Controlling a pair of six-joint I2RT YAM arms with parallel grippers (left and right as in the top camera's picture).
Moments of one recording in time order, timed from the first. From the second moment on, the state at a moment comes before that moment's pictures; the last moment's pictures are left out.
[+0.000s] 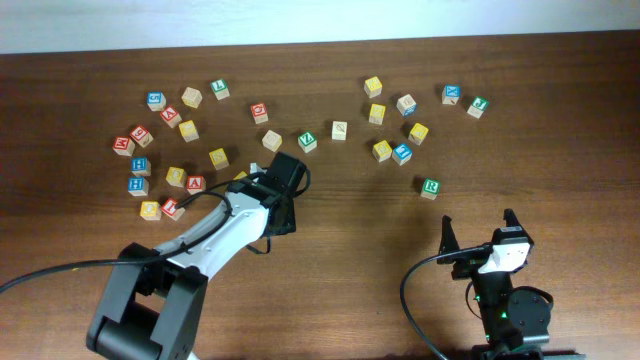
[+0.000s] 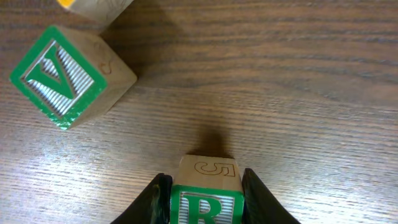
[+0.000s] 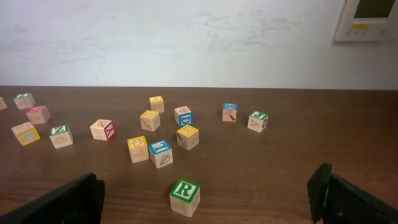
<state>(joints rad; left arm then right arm) -0.48 1.75 1.02 -0.66 -0.21 -0.54 0.03 0.01 0.01 -0.07 -0.02 0.03</state>
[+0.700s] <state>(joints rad) -0.48 1.75 1.01 -0.62 -0.21 -0.49 0.03 0.01 0.01 -0.07 -0.02 0.03</state>
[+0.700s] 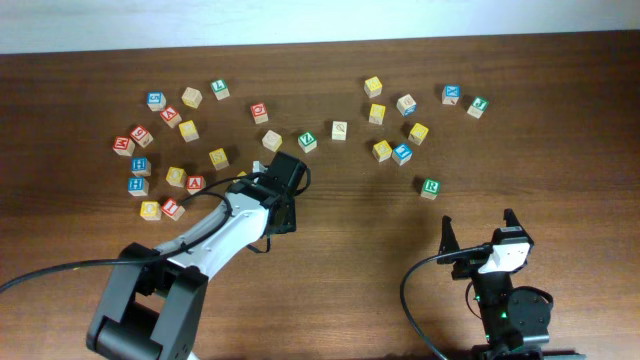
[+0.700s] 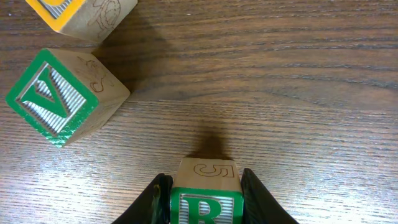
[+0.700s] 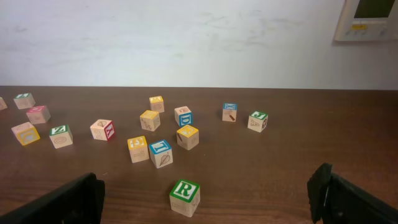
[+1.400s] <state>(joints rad) -0.48 1.56 1.07 -0.74 -0.18 -0.48 0.03 0.01 0.01 -0.07 -0.02 0.03</state>
